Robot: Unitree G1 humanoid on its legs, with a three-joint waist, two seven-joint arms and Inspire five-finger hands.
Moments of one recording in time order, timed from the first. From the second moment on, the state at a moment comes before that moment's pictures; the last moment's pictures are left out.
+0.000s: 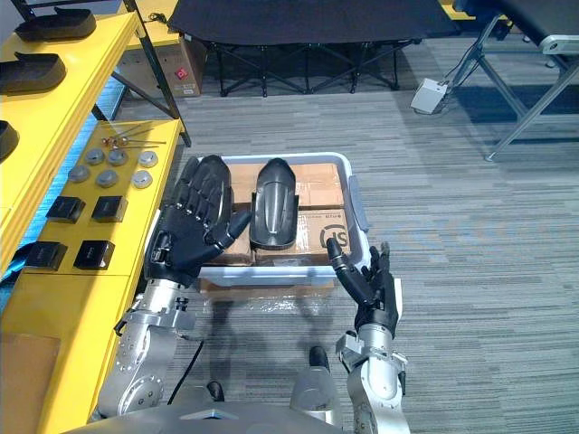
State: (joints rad) left arm 0.26 0.10 -0.36 -0.36 -0.43 -0.23 0.06; right arm 0.39 -0.10 0.04 -0.04 0.25 -0.18 -0.27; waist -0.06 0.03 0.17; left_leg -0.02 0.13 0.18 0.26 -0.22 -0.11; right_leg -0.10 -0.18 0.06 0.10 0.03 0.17
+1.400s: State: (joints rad) left arm 0.05 0.19 -0.45 -0.16 -0.35 -0.21 0.10; right arm -1.05 -0.70 0.07 1.14 -0.04 0.17 -0.44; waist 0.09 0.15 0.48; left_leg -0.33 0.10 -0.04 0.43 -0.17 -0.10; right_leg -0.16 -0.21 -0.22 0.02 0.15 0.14
